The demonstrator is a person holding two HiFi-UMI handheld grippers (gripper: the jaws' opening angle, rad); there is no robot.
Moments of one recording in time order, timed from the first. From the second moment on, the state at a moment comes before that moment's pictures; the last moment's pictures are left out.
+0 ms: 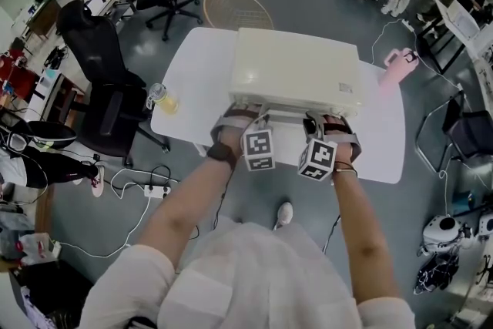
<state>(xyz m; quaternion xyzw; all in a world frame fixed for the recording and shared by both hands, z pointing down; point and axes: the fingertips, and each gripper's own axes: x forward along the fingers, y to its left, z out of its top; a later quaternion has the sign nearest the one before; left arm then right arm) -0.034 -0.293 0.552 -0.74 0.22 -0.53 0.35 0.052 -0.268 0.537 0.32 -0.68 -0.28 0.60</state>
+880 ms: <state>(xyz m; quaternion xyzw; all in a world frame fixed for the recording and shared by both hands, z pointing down) -0.034 -0.297 0.555 -0.73 0.22 -0.54 0.35 0.051 -0.268 0.539 0.31 -0.68 -0.27 0.60</state>
